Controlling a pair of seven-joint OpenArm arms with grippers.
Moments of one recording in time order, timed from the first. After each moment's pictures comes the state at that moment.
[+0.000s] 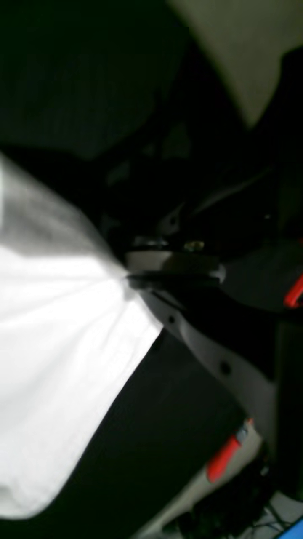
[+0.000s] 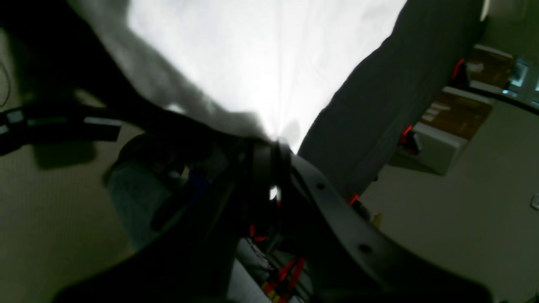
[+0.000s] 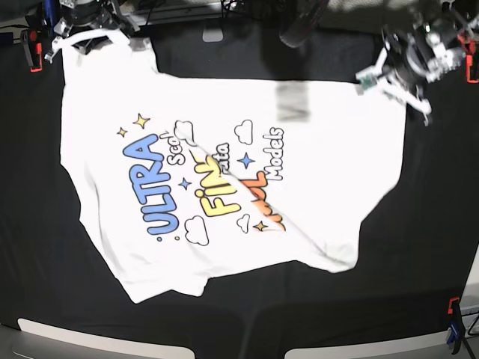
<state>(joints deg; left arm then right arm) 20.3 -48.7 31.7 110.2 8.0 -12.1 44.6 -51.7 44.7 -19.8 123.2 -37.4 -3.0 -59.8</state>
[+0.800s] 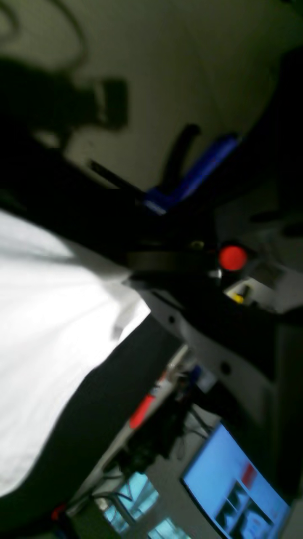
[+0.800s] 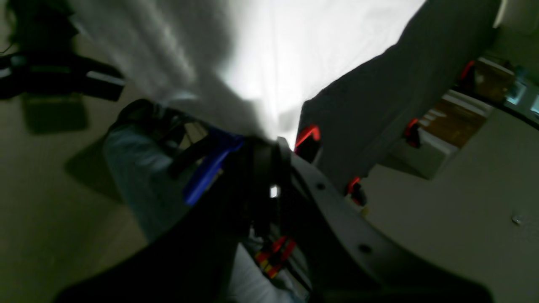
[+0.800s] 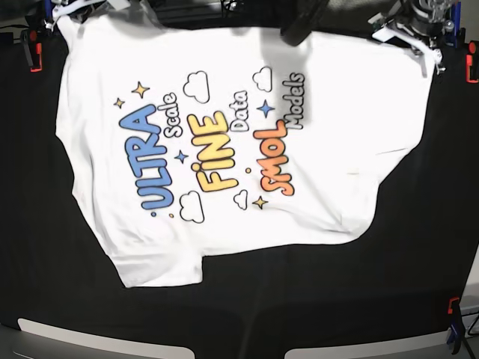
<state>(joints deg) 38.8 -49.4 31.7 113.6 36.0 -4.3 56.8 -63.8 44.9 -19.7 123.3 -45.4 -4.7 -60.0</state>
